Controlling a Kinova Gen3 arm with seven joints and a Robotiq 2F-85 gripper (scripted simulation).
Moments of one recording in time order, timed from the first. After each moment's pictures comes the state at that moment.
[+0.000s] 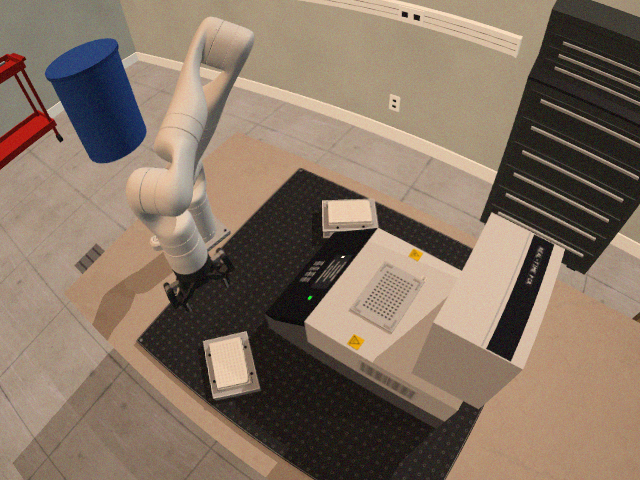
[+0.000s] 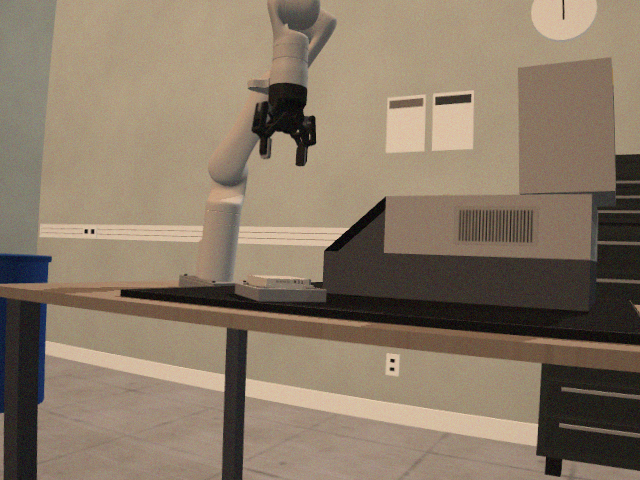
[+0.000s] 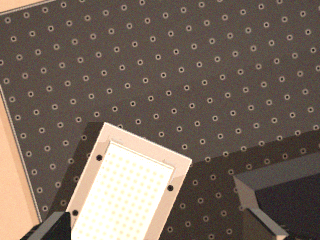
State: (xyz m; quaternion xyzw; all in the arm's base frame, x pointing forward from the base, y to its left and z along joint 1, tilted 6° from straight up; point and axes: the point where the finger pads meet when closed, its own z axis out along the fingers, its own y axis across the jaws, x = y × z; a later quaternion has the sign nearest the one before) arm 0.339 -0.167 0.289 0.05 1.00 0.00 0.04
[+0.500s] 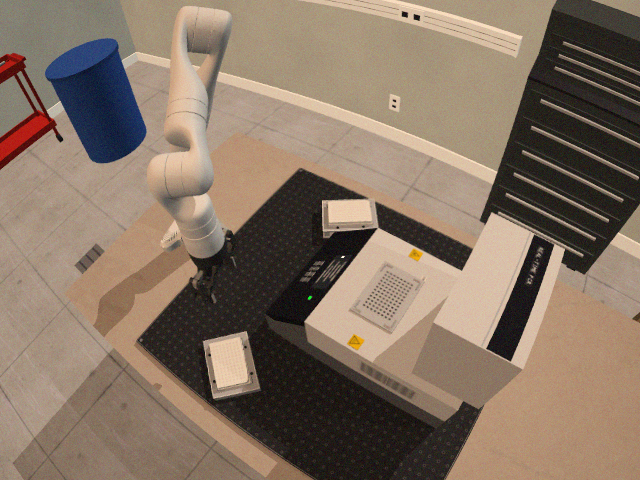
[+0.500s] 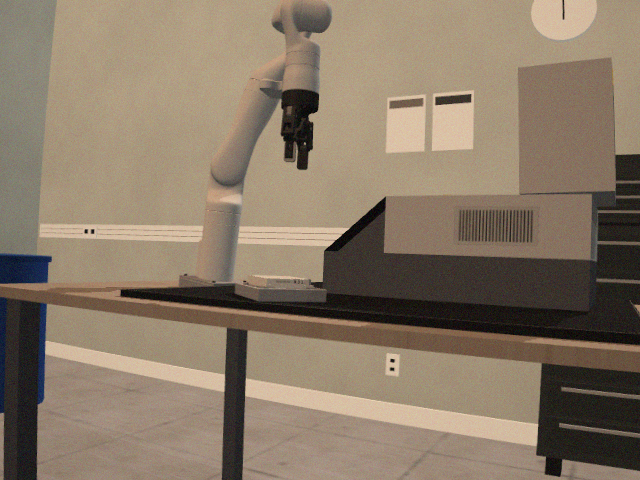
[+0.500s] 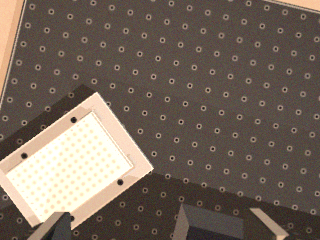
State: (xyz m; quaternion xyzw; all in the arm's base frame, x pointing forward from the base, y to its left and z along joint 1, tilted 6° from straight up) arm 0.335 -0.124 0.289 -0.21 0.98 -0.01 0.04
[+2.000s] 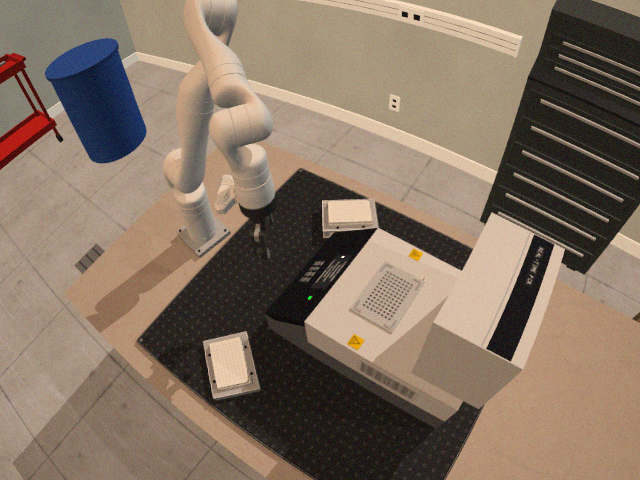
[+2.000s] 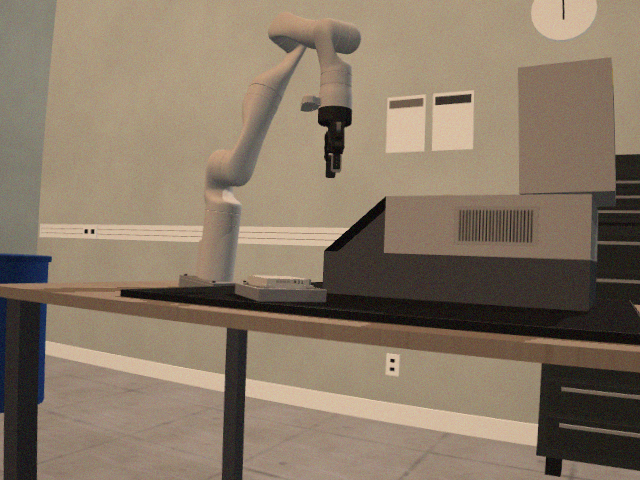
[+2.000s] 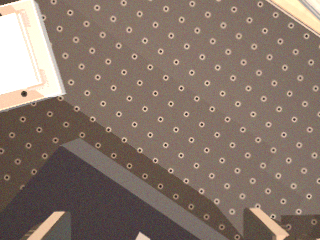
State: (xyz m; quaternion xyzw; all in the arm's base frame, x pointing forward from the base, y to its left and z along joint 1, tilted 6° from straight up) arm 0.322 0.016 0.289 -0.38 0.92 -0.01 0.05
